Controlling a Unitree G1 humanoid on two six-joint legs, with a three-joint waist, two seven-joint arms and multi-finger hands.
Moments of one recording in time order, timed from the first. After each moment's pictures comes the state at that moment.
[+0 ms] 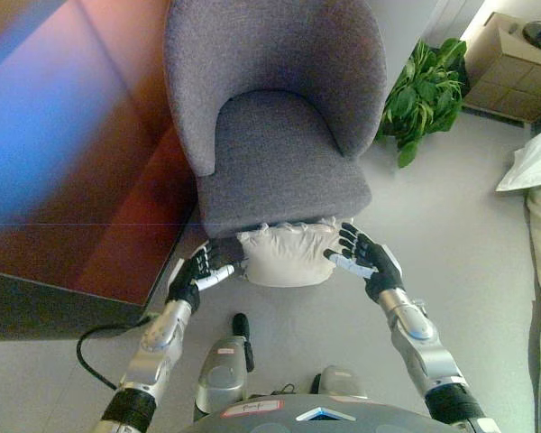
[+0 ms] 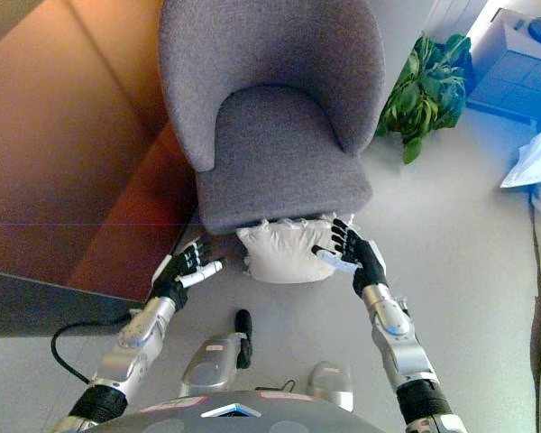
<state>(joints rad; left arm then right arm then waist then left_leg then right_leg) 0.07 0.38 -0.19 0.35 -0.37 -0.11 0.02 0.08 -0.30 0.18 0.24 0.28 -0.07 0.03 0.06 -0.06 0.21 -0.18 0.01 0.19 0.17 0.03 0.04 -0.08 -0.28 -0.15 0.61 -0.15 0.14</state>
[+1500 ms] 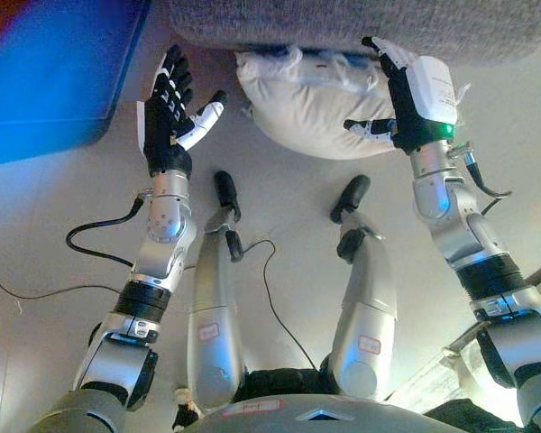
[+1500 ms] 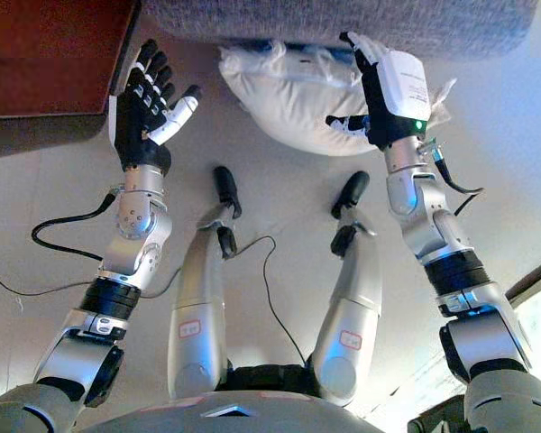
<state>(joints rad) -0.47 0.37 -0.20 0.25 -0.39 -0.28 0.36 -0.59 -0.63 0.30 0.28 -0.48 -0.06 -0.34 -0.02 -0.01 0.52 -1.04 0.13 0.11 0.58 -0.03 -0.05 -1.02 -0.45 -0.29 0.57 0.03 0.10</state>
